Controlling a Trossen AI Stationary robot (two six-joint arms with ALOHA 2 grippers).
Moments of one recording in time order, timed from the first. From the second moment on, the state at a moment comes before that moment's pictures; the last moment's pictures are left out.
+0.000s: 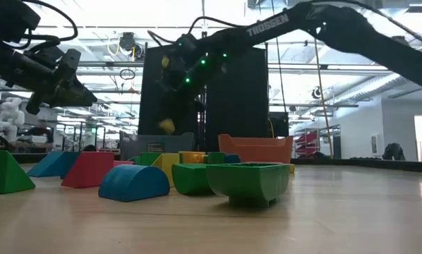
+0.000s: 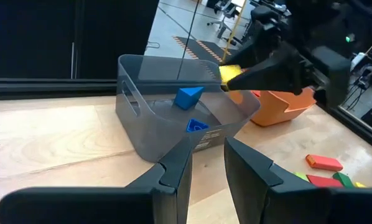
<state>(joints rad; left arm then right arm) 0.09 0.11 0.10 -0.34 -0.71 -0.62 -0.38 2.45 2.25 -0.54 0.05 0.09</state>
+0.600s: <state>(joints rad) 0.09 0.11 0.10 -0.34 -0.71 -0.62 -0.23 2.37 2.26 -1.00 -0.17 -0.04</state>
